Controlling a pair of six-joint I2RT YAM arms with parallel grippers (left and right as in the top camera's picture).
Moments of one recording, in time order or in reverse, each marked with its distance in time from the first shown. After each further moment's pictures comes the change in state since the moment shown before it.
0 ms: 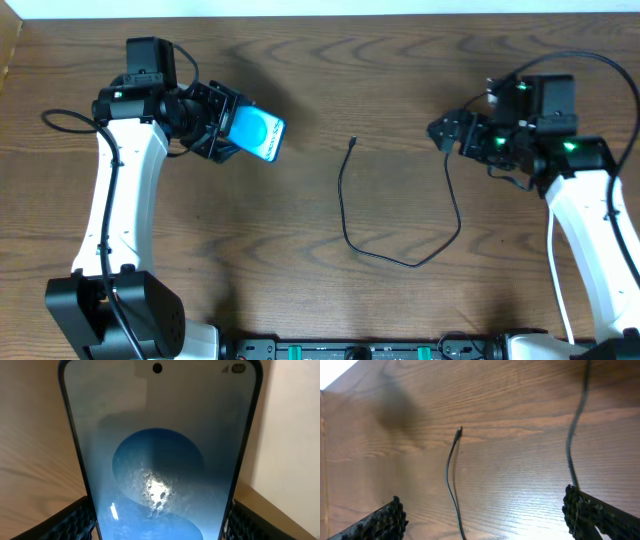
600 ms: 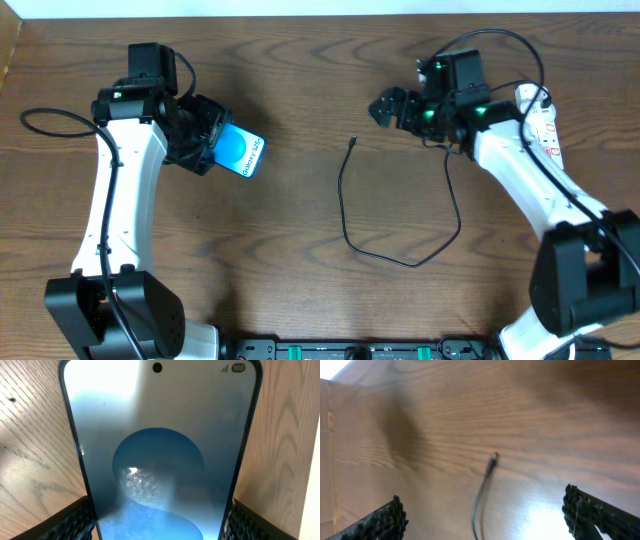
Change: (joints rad) left arm 0.003 0.000 -0.003 -0.065 -0.232 0.023; right arm 0.180 0.356 0.112 0.312 -0.004 0.154
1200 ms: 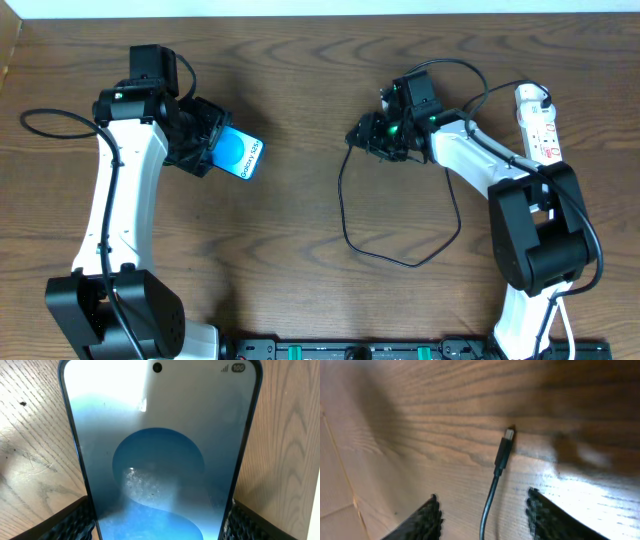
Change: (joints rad) left arm 0.000 0.001 -0.008 -0.002 -0.018 -0.001; right arm 0.092 0.232 0.002 0.097 -0.107 0.154
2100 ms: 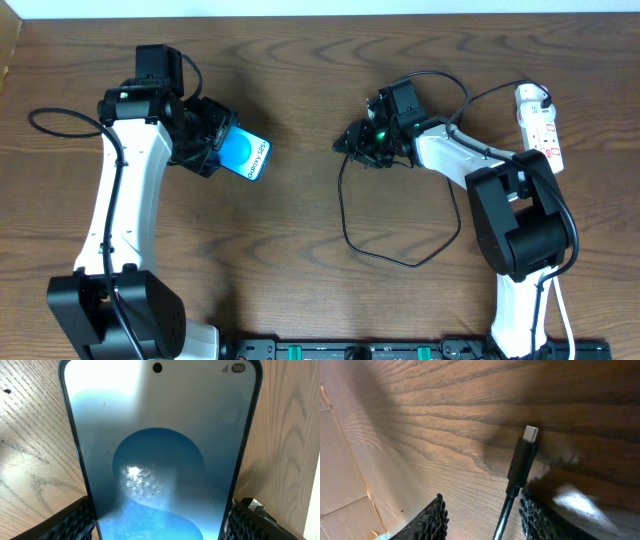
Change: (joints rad) left arm -0.021 0.000 0.000 -0.004 0.033 -0.001; right arm 0.035 0.101 0.004 0.103 -0.074 0.085
